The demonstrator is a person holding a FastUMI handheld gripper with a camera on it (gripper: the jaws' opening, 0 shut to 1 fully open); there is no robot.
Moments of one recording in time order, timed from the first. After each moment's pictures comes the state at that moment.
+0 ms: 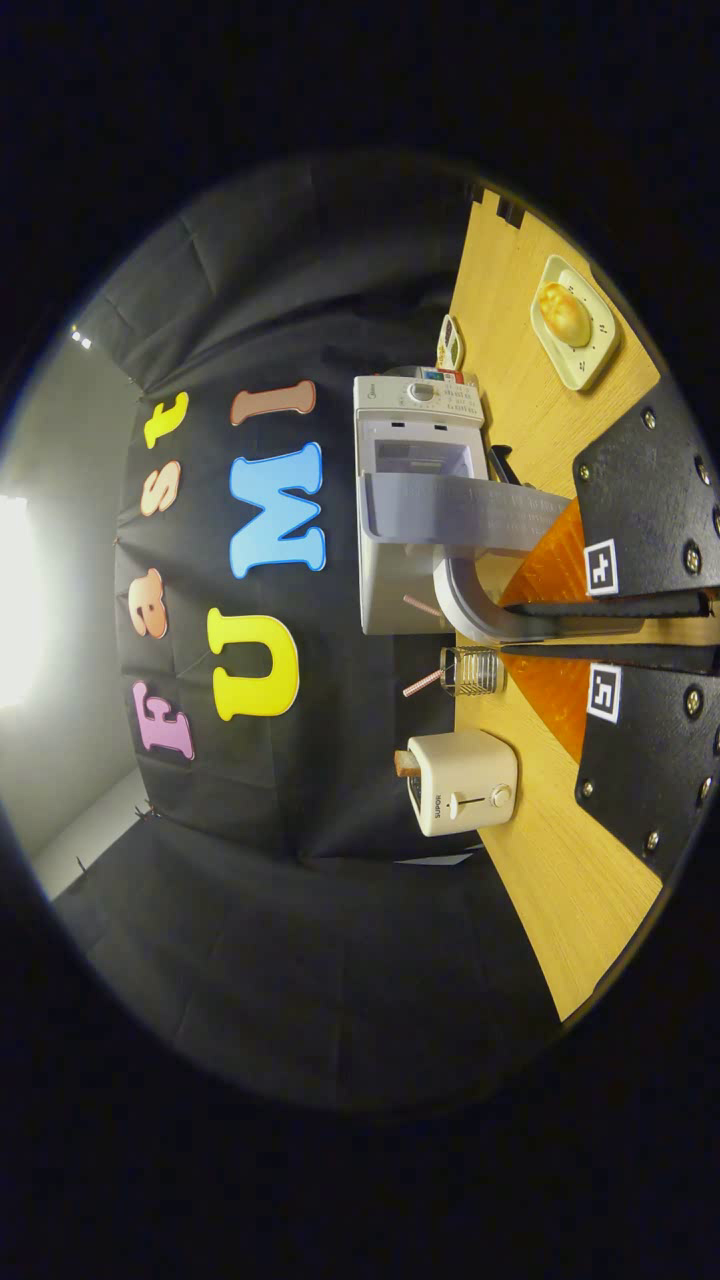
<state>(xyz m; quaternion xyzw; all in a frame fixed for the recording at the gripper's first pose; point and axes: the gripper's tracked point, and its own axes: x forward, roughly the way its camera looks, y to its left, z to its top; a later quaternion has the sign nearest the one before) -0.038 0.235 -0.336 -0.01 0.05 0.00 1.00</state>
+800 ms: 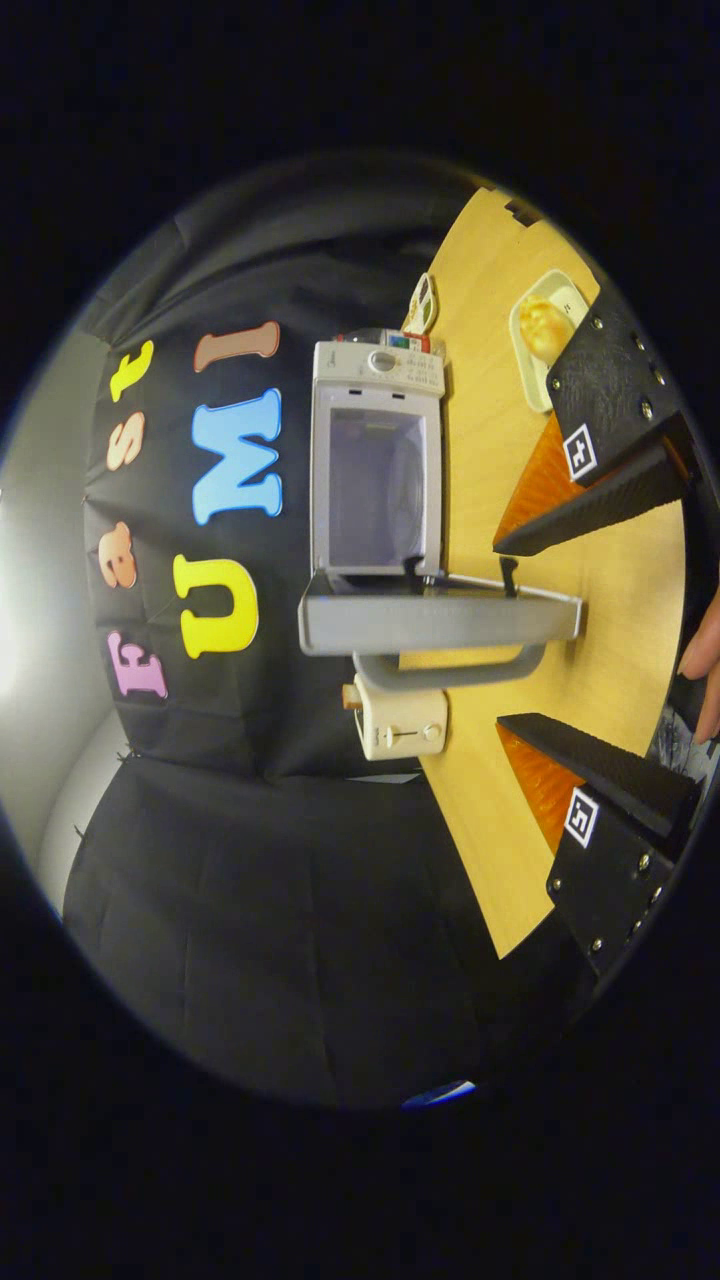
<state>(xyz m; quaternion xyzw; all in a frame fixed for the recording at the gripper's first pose) -0.128 0.138 -0.363 0.01 0.14 0.13 0.98</state>
